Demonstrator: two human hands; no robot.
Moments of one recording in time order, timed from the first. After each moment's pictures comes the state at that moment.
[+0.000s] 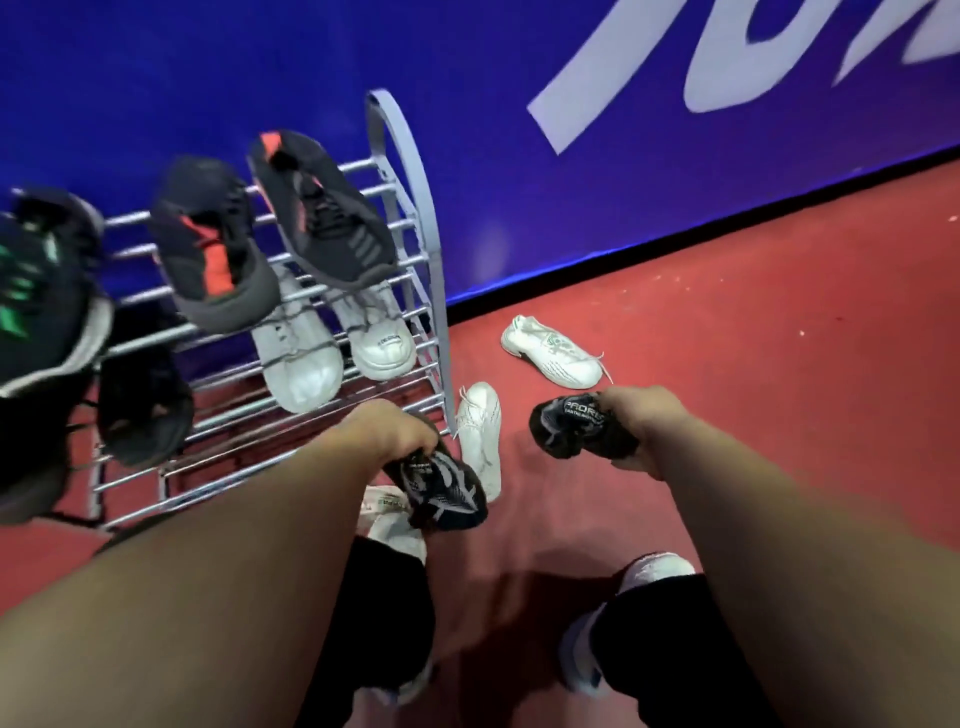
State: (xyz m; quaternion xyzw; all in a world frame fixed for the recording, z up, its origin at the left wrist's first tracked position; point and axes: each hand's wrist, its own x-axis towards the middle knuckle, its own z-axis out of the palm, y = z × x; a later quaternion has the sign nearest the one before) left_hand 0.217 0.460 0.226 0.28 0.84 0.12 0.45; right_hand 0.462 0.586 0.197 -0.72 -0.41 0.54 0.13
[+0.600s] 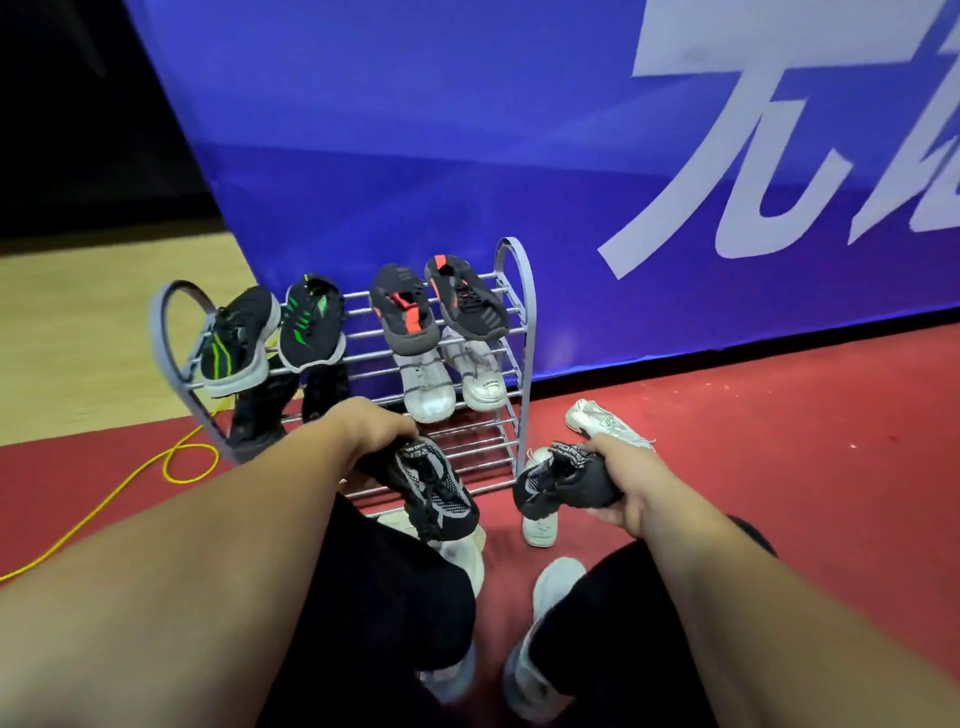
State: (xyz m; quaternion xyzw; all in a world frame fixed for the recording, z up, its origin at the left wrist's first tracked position) left_hand 0.182 0.280 0.361 0.22 0.86 0.28 0.37; right_hand 0.438 0.431 0.286 -0.61 -0.43 0.65 0.17
